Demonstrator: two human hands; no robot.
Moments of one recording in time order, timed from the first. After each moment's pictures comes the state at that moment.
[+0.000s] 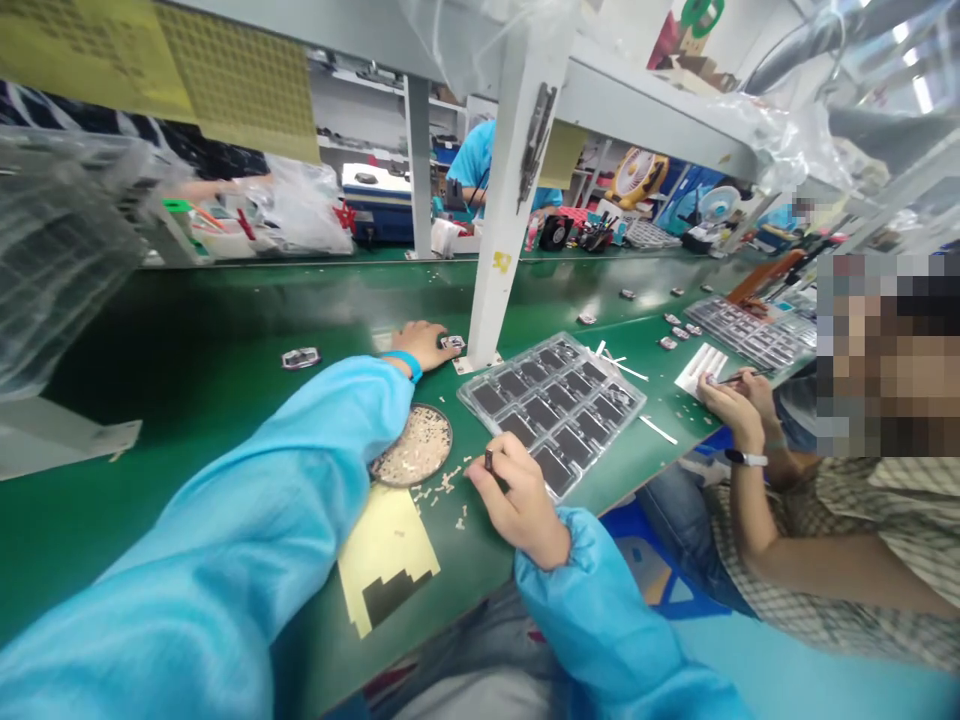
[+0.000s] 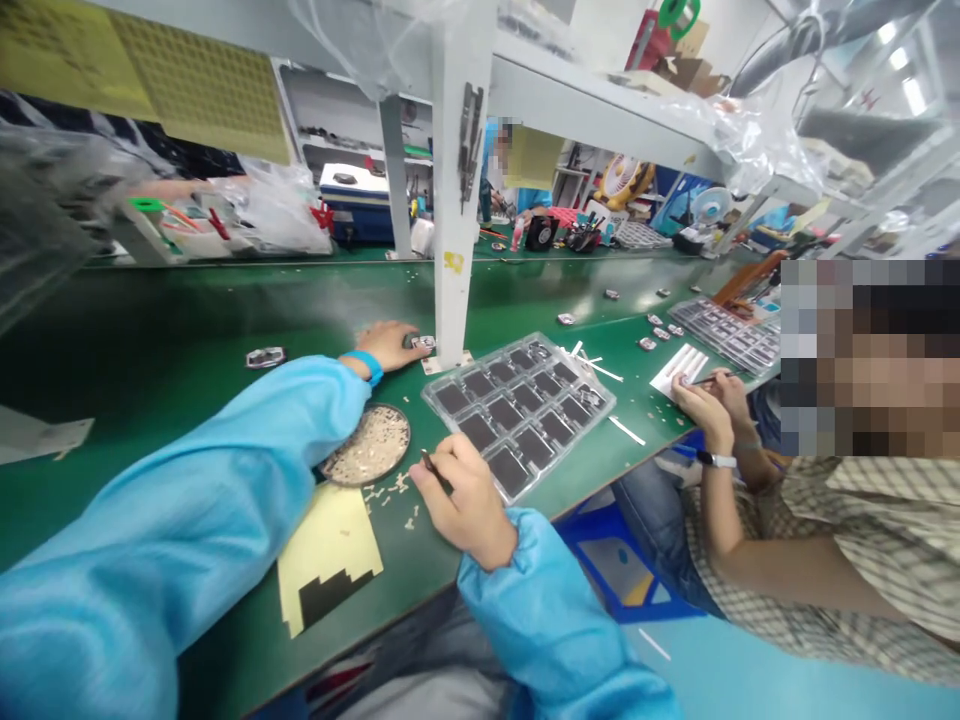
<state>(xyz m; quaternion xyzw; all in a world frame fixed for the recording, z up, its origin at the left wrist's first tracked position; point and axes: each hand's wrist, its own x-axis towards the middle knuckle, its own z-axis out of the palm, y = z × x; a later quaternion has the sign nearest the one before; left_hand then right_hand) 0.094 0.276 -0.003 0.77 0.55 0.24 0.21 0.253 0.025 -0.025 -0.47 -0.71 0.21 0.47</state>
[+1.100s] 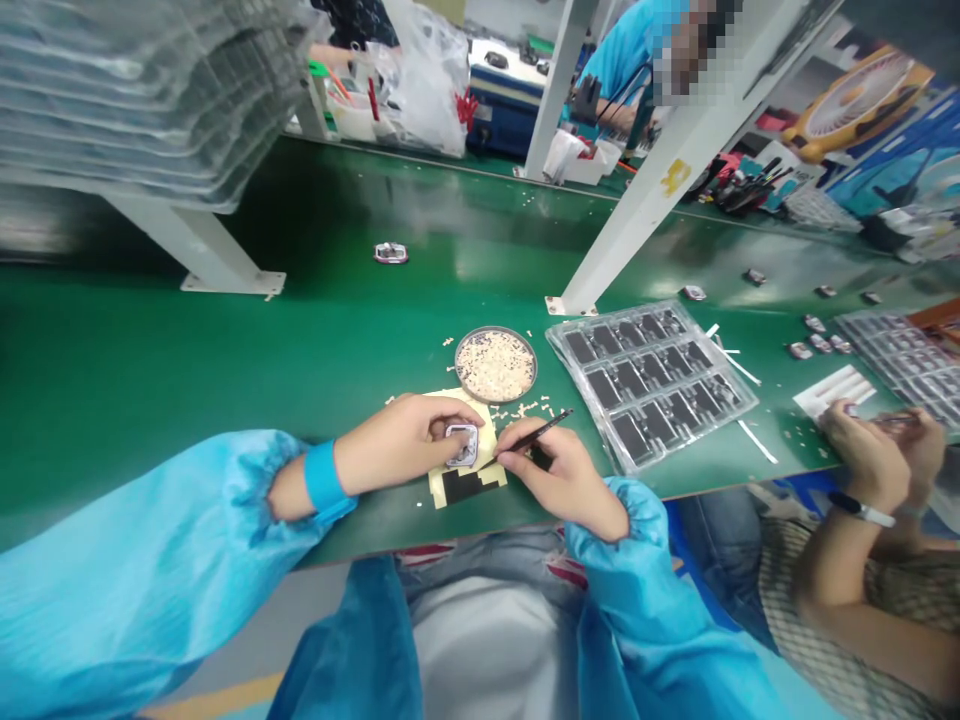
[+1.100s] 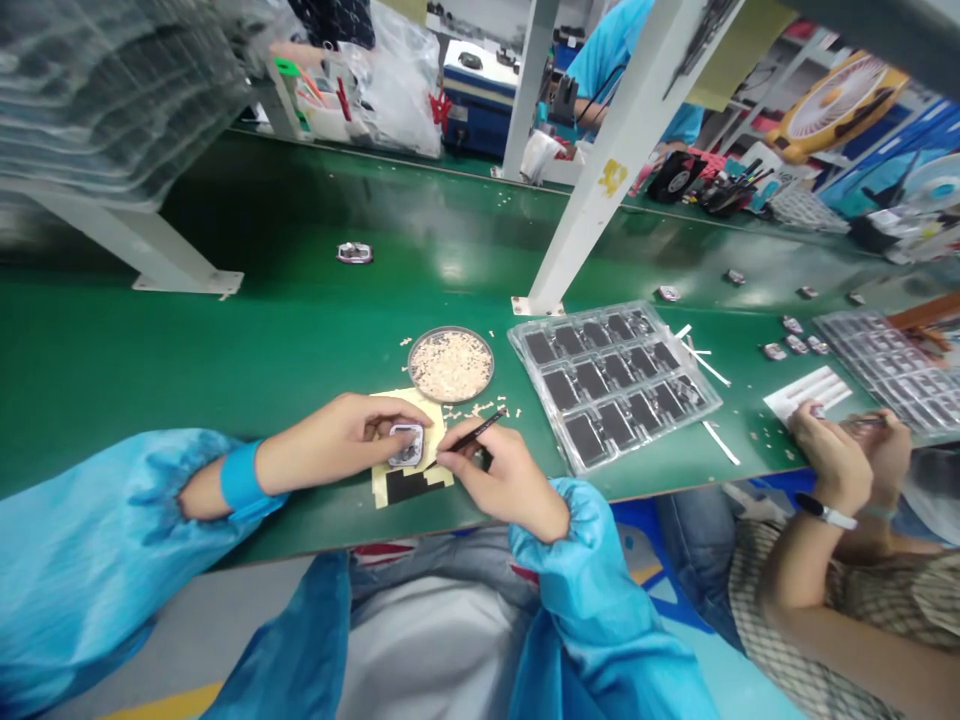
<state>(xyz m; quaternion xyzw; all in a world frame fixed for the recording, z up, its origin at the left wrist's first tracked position) -0.008 0.023 -0.013 0.72 0.51 0.17 0.43 0.231 0.010 -0.032 -0.37 -0.73 0.47 0.35</state>
